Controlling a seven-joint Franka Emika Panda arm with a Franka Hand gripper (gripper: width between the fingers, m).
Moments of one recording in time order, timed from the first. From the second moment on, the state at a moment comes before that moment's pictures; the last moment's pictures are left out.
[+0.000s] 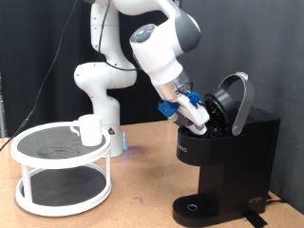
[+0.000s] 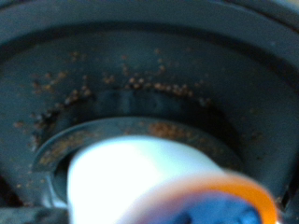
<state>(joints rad) 0.04 -0.08 0.01 -2.30 0.72 2.19 2.06</state>
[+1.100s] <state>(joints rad) 0.03 -0.14 -0.01 -2.29 0.75 2.05 2.02</state>
